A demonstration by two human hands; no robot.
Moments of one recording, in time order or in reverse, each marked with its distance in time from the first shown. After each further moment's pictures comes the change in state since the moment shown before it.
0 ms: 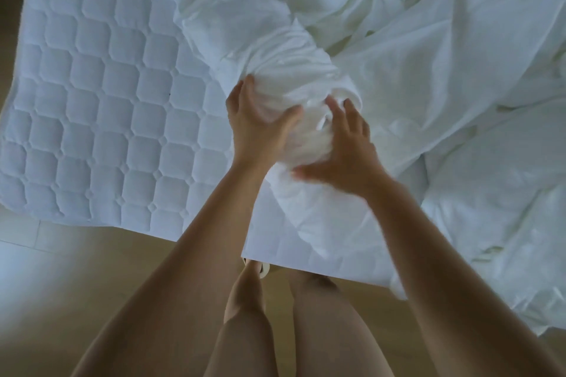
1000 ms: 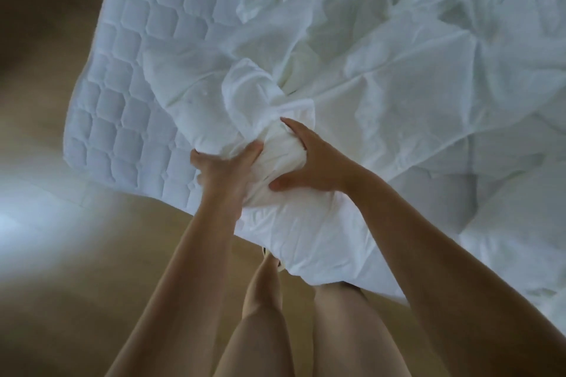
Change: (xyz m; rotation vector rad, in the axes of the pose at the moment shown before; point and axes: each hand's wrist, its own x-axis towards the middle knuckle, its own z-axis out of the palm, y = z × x) left_hand -0.039 -0.037 -0.082 -0.258 0.336 -0.688; right_hand 0.025 -0.051 0.055 0.236 -0.493 -0.189
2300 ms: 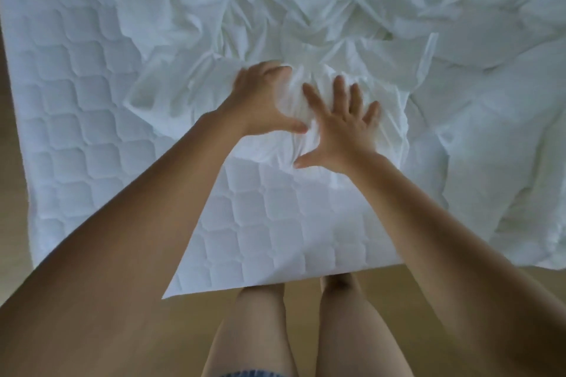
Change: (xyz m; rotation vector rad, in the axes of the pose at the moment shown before) left_hand 0.047 0.154 0.097 1.321 -0.668 1.464; right_hand 0.000 -0.036 -0.041 -0.521 0.635 0.467
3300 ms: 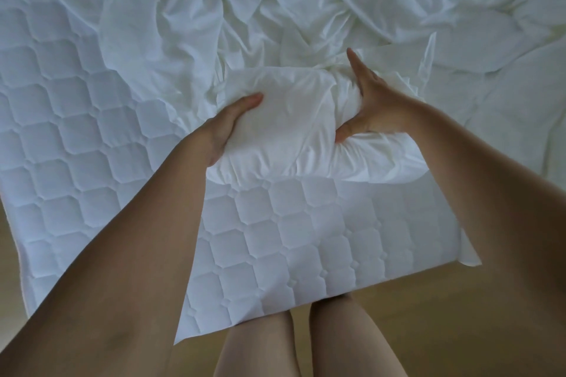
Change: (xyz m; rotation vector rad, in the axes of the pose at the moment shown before) left_hand 0.023 -0.074 -0.001 -1.219 -0.295 -0.616; right_hand 0.075 0.050 -0.045 0.376 -0.146 0.056
